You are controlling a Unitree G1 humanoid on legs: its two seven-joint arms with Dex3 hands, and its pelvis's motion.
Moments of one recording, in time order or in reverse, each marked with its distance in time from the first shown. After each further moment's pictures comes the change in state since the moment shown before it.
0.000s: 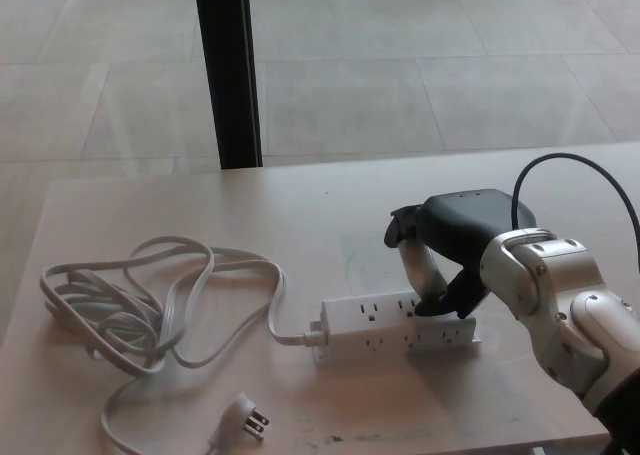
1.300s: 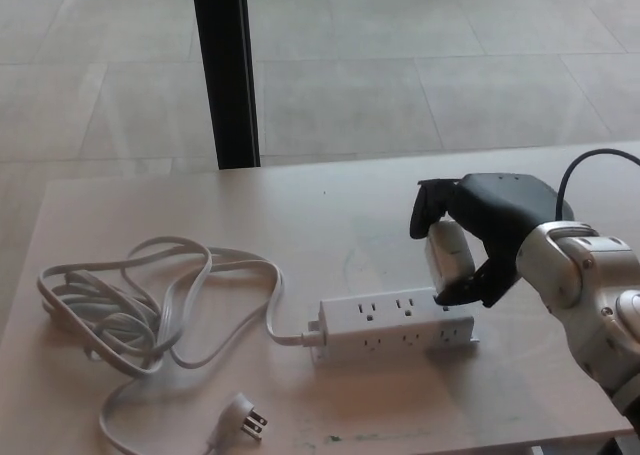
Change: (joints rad) left_arm 0.024 -0.001 0.021 0.000 -0.011 -0.007 -0.001; right_arm 0.049 -0.019 -0.159 -0.034 0.085 -0.070 -0.057
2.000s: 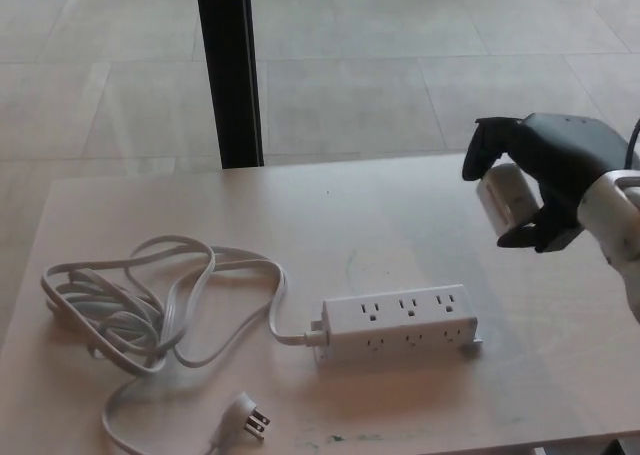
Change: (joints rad) left_arm 0.007 0.000 0.004 0.000 -0.012 -0.001 0.000; right_arm -0.053 -0.143 -0.091 0.008 0.033 -0.031 -0.005
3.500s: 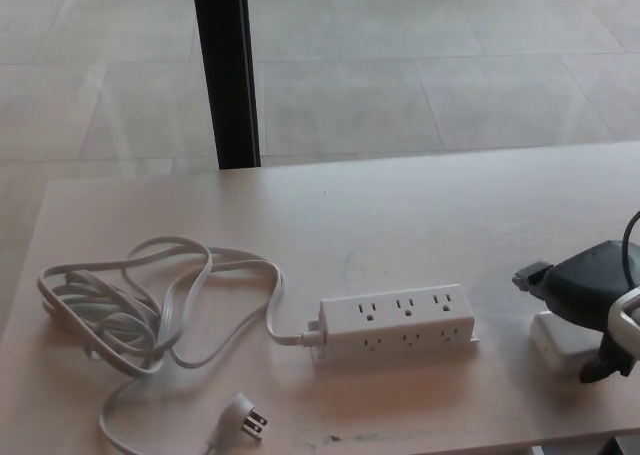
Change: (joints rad) left_arm -0.007 0.000 0.001 0.000 -0.010 -0.008 0.001; right_arm 0.128 -0.167 0.305 0.061 -0.263 -0.080 0.052
